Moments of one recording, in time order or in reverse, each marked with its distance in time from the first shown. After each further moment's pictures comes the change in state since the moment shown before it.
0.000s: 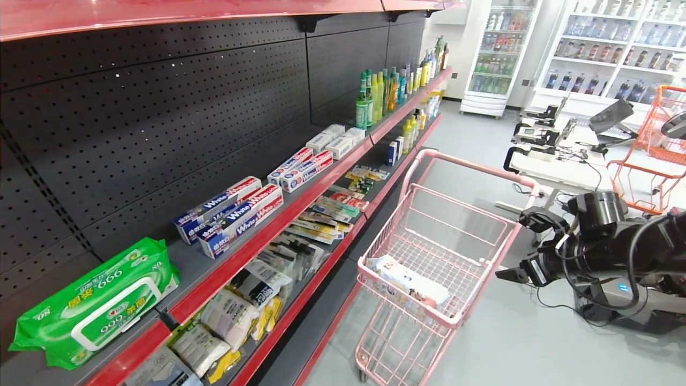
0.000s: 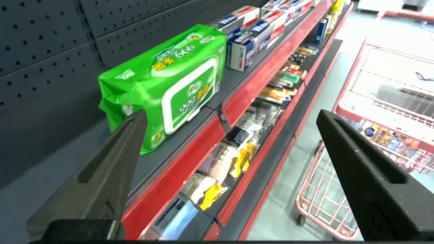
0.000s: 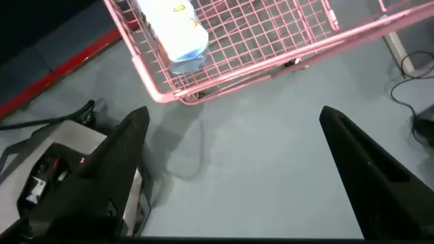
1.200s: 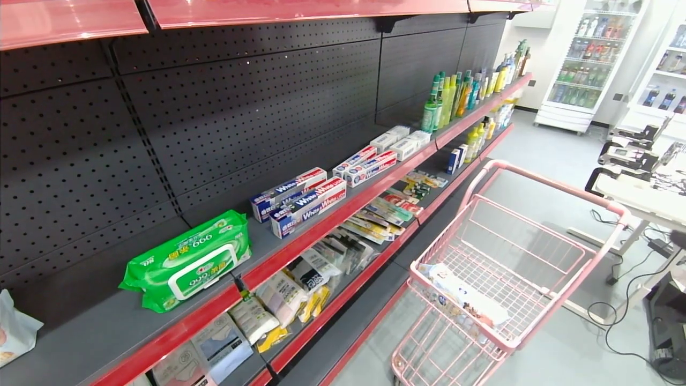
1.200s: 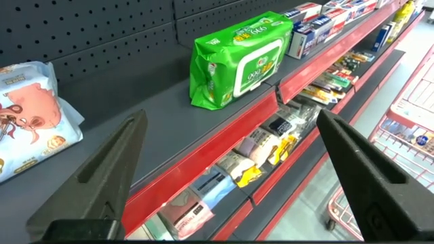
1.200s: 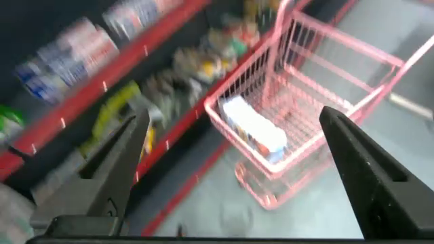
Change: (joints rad) left arm 0.001 0.000 0.000 0.000 -0.002 0.000; right arm 0.096 -1.176 0.250 0.314 -0.212 0.669
